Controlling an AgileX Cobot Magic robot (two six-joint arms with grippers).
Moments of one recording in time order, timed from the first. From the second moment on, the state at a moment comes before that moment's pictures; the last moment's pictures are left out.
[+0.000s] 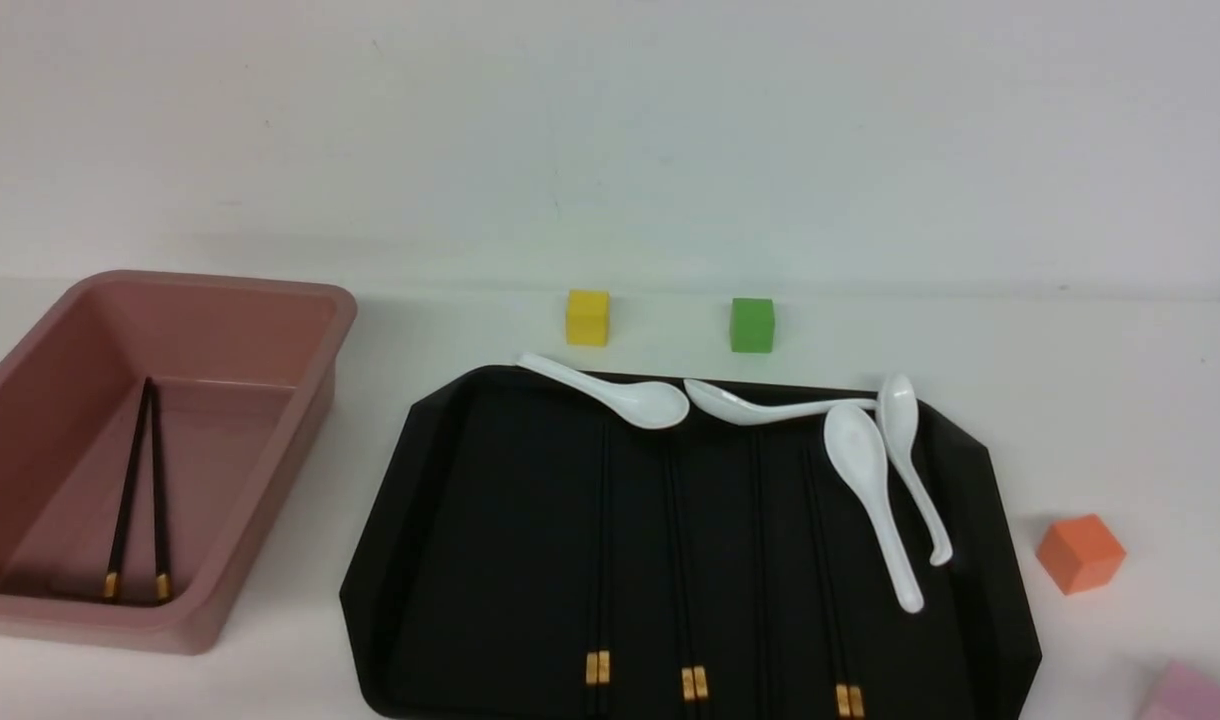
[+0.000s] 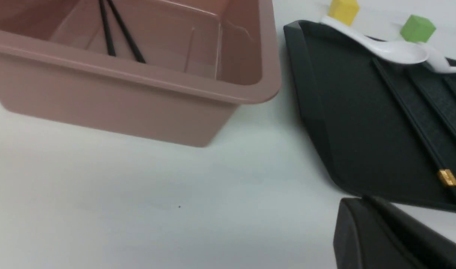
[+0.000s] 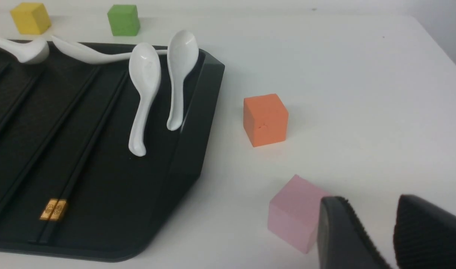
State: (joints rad) right arm -0.03 -0.01 0.02 0.05 0.37 0.01; left arm -0.19 -0.01 0.03 -0.03 0.38 -0.29
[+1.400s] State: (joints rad) right arm -0.03 -0.01 0.02 0.05 0.37 0.01; left arm -0.08 -0.01 0.03 -0.02 0.38 -0.31
